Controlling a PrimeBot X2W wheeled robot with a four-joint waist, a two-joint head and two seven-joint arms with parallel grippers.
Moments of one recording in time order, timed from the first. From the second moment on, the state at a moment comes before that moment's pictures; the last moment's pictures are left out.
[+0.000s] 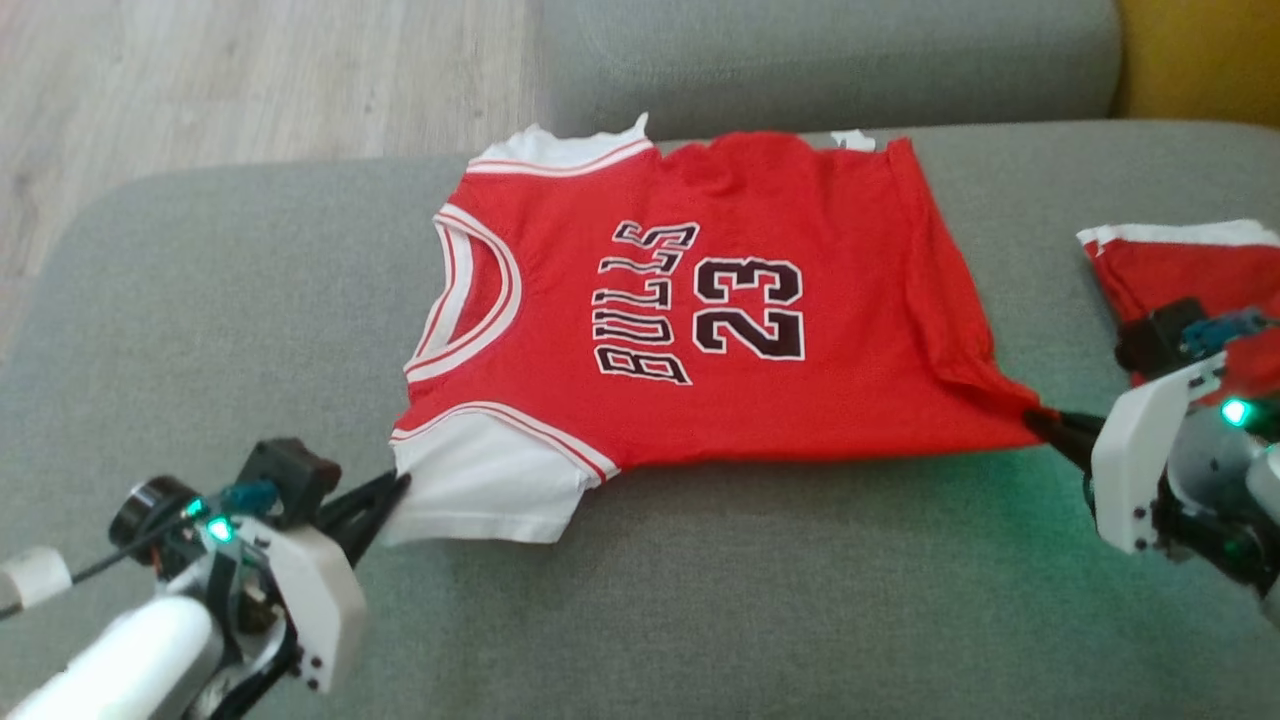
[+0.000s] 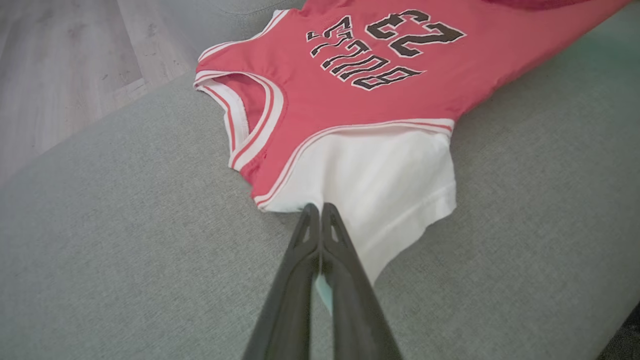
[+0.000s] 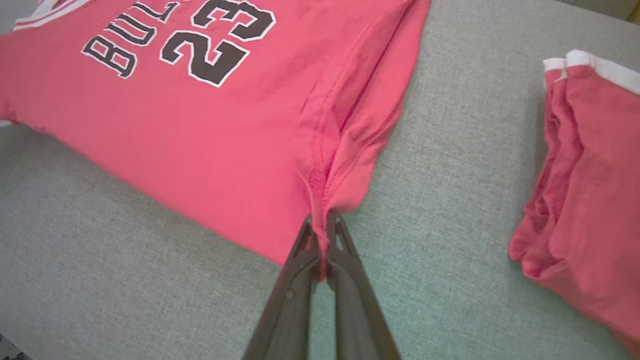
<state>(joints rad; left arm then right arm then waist) -0.32 0.72 -0.78 0.04 -0.65 -0.03 0.32 -0.48 -0.71 0.78 0.39 0.89 0.13 0.46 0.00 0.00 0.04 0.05</state>
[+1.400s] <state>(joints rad) -1.00 0.42 -0.79 0.79 -0.50 0.01 0.07 -0.87 -0.40 0.54 0.74 0.62 0.13 0.12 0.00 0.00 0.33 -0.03</state>
